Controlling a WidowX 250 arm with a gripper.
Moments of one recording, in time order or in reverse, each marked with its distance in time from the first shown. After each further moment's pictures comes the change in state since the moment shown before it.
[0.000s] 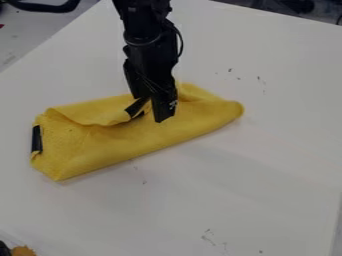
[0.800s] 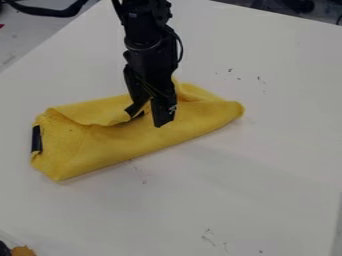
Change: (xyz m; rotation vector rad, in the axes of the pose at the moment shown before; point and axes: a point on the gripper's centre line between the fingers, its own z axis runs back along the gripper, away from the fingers) arm -0.002 -0.001 -0.007 -0.013 0.019 0.001
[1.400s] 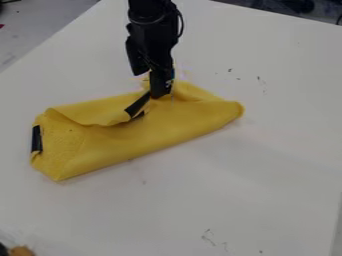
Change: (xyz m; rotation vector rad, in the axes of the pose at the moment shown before) arm 0.021 0.045 0.008 0.098 -0.001 -0.054
